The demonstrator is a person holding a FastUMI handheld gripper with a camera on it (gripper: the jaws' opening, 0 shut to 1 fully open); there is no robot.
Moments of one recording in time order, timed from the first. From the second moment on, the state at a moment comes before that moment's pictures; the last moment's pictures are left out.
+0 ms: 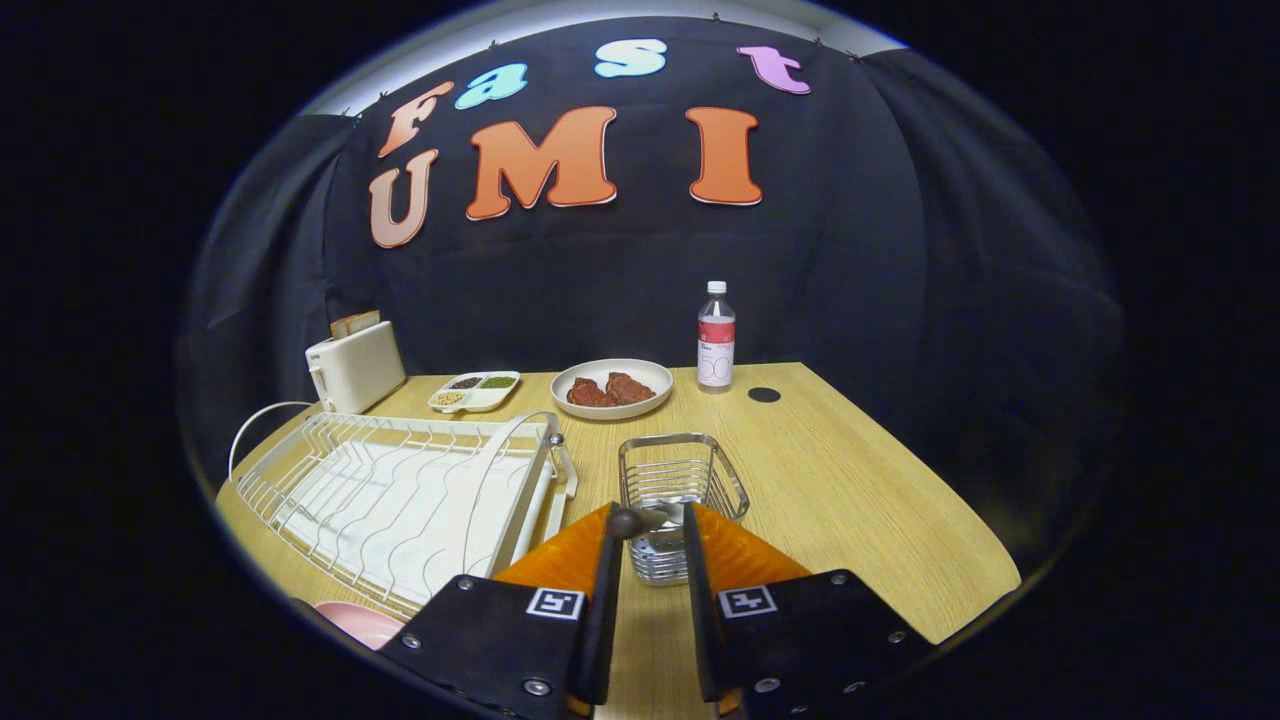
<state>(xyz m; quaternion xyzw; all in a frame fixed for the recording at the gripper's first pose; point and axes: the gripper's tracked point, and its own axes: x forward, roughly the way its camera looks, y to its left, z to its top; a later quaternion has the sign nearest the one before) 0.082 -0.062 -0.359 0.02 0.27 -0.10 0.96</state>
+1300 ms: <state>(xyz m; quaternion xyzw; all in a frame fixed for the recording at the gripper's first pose) 0.087 -0.047 -0.231 -0.04 0.19 -0.09 0.98</state>
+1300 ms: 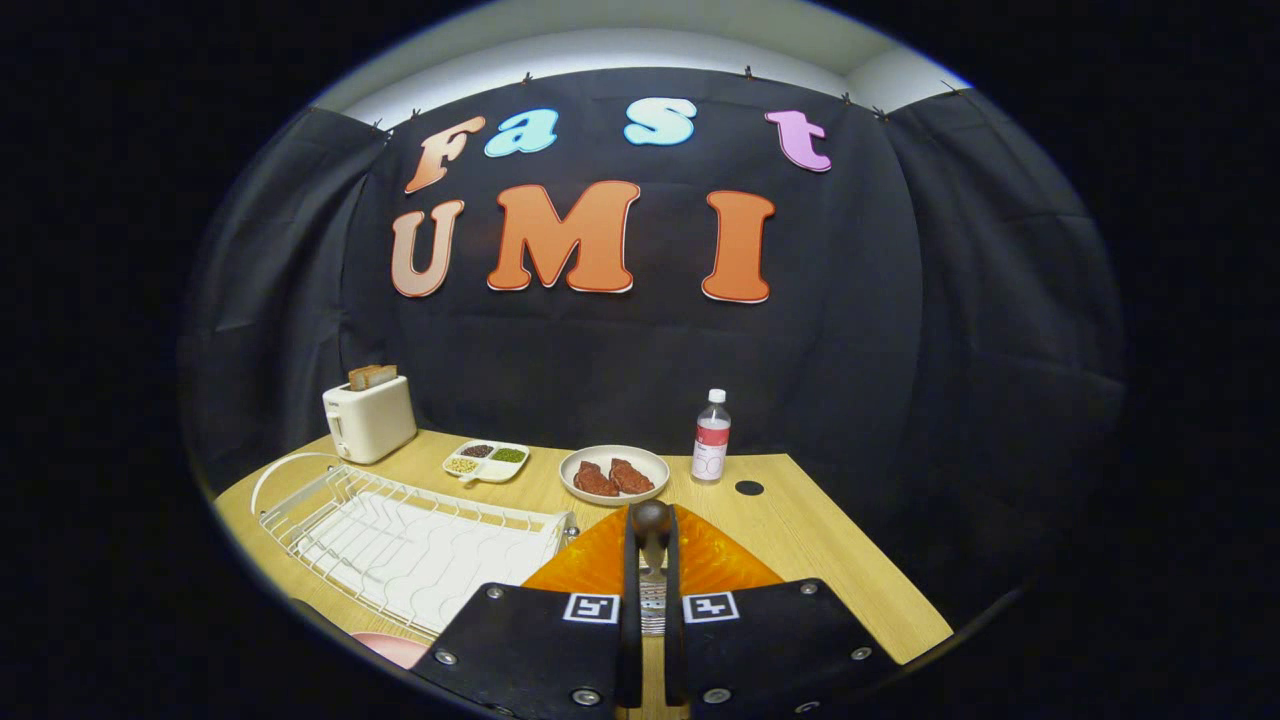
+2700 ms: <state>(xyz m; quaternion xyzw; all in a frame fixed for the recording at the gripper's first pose) -0.020 0.104 -0.258 0.01 0.25 0.14 0.96</state>
